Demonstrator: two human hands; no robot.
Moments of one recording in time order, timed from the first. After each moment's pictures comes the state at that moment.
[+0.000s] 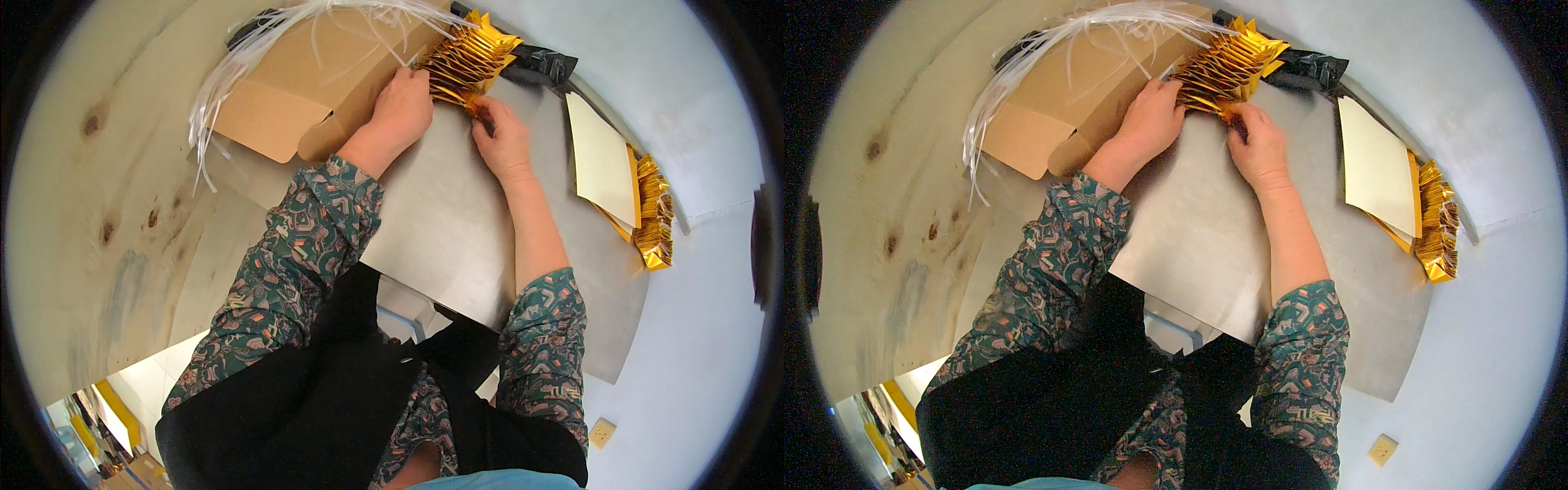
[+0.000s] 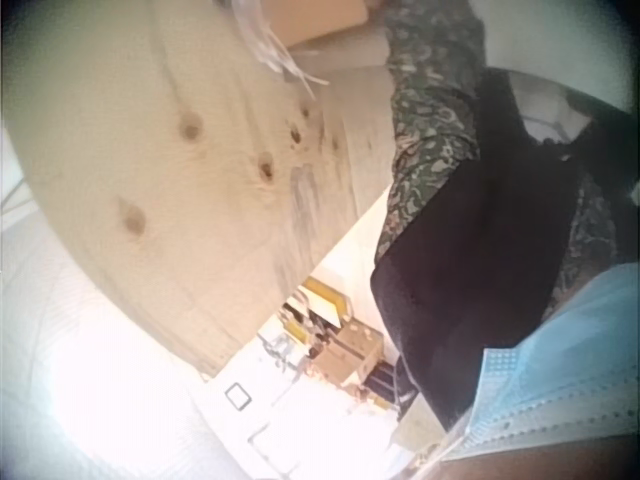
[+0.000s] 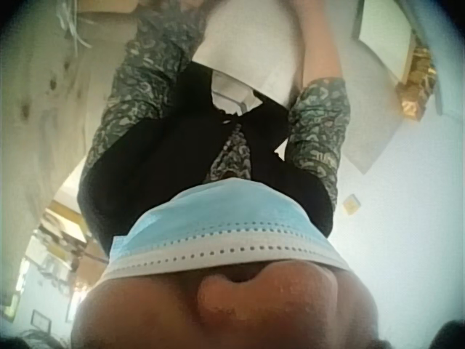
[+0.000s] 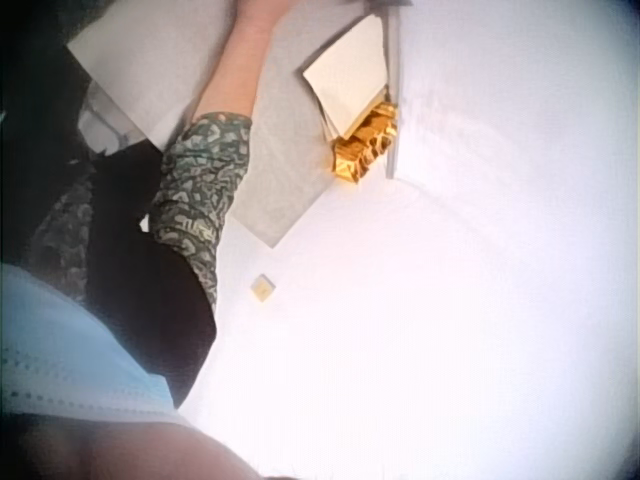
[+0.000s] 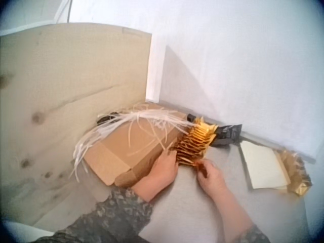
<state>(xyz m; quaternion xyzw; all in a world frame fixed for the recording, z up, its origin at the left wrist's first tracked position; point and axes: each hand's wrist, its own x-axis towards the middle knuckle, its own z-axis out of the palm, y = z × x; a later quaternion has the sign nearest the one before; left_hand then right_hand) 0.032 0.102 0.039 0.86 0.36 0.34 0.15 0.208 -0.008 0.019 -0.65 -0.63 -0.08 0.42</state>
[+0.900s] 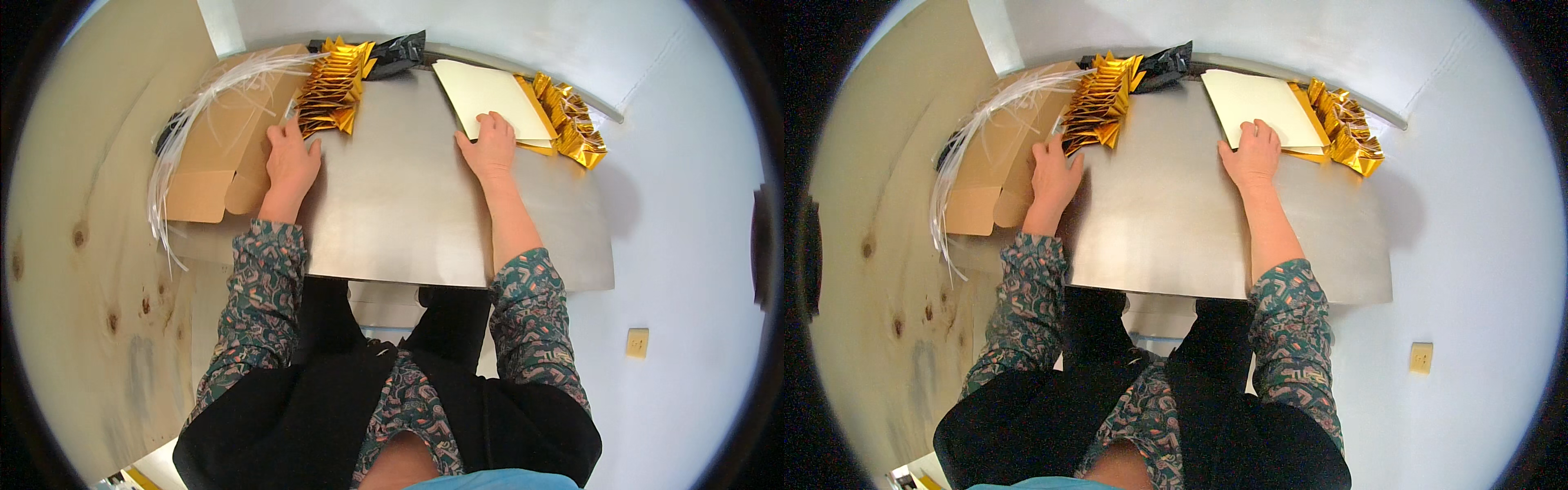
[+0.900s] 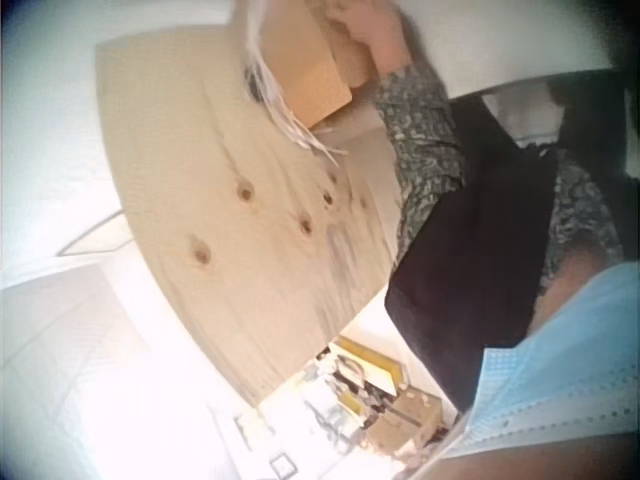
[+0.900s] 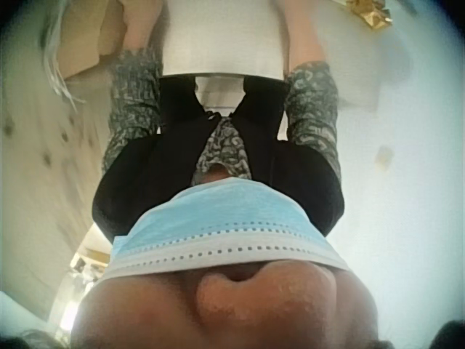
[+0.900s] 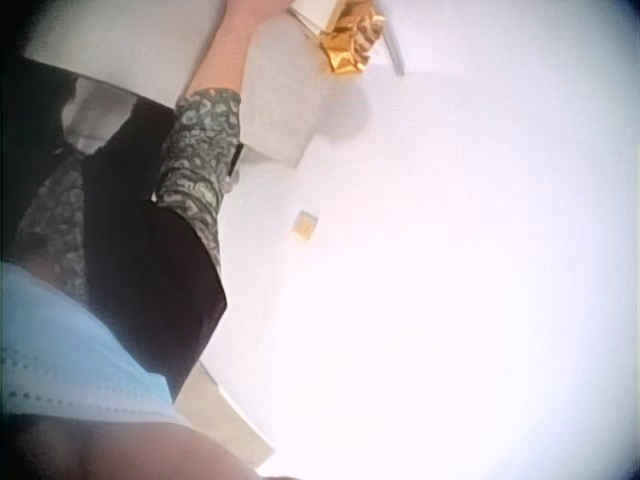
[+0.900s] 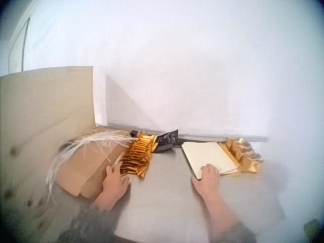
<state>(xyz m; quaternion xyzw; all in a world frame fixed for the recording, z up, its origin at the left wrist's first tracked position) -0.012 0.097 0.044 0.88 0.38 0.26 0.07 0.260 -0.121 -0.031 -0.86 -0.33 -0.26 0.29</state>
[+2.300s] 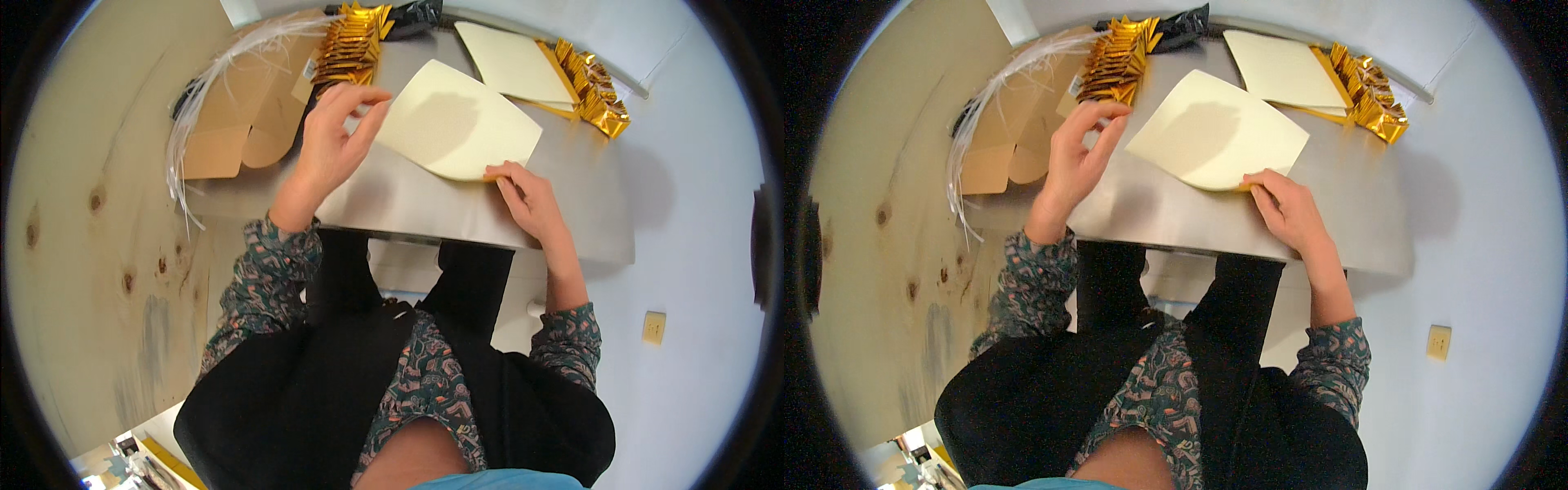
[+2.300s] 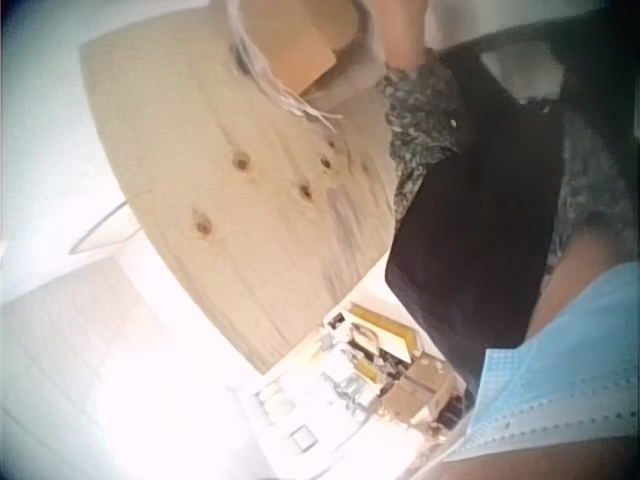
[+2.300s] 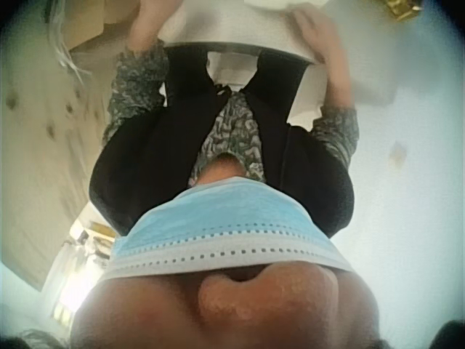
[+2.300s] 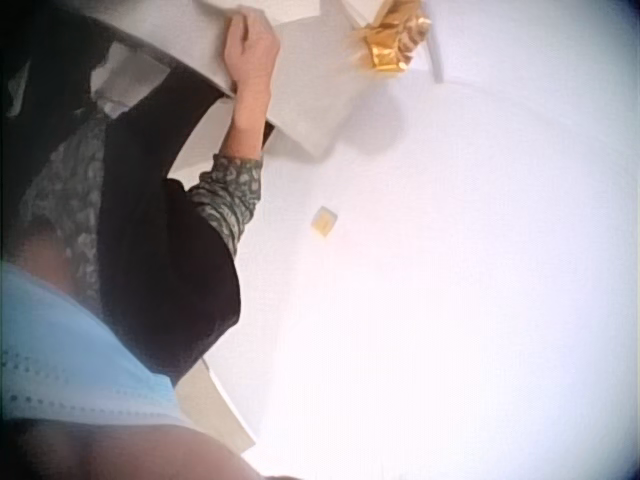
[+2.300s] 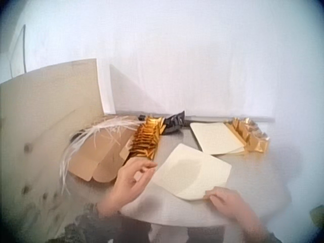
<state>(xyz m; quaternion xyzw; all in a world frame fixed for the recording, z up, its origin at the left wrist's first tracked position) -0.017 0.003 0.091 0.89 0.04 0.36 0.26 0.159 -0.268 -0.010 -0.75 -0.48 0.12 0.43</state>
